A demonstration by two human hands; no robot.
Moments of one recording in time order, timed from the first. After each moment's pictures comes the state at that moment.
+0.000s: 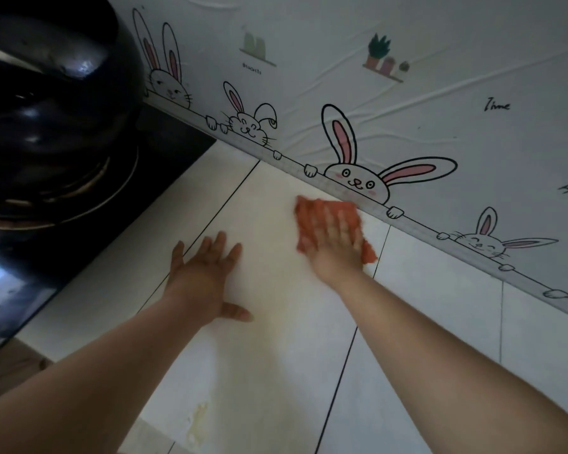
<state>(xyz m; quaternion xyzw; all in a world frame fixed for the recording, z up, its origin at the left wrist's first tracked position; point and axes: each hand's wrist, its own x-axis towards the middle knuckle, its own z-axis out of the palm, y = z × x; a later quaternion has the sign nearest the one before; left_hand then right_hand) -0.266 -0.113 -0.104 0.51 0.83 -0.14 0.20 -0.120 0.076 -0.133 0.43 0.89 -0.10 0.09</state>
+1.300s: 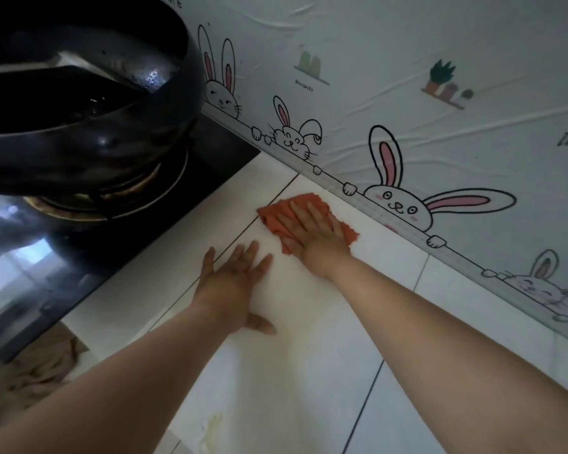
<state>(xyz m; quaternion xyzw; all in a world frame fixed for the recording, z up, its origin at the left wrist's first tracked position) -0.268 -0.115 -0.115 0.49 0.84 -0.10 0.21 -0.199 0.076 -0.122 0.20 0.97 -0.09 0.13</state>
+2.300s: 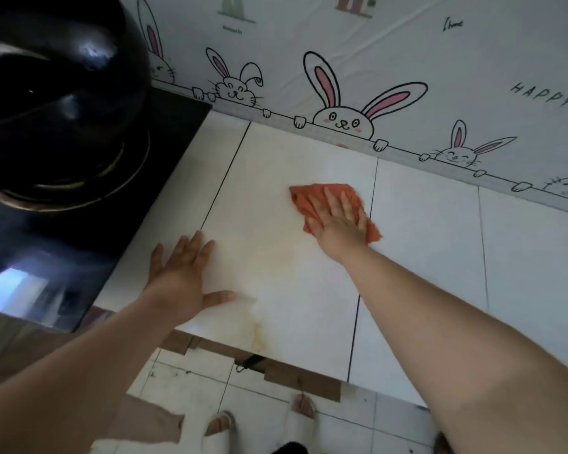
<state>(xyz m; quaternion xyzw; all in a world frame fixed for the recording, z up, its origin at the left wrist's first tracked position) -0.291 -0.223 -0.101 0.54 0.80 -0.13 0.23 -0.082 -0.016 -0.124 0.51 0.84 -0.15 0.08</state>
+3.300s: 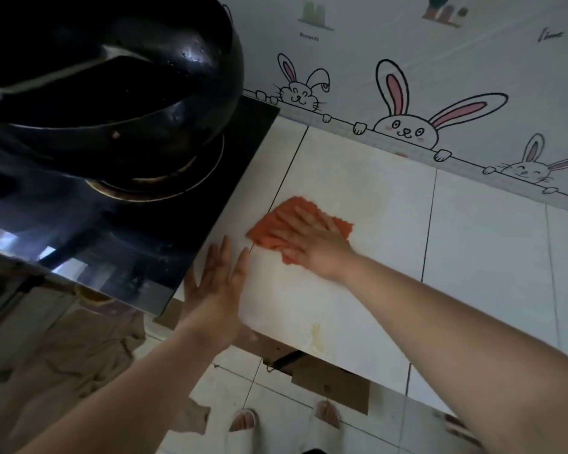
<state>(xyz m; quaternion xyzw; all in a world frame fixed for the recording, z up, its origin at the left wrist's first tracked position) -0.298 -0.282 -0.102 0.50 0.83 -0.09 0.20 -0.177 -0.075 -0.127 0.22 0.96 -0.13 0.09</state>
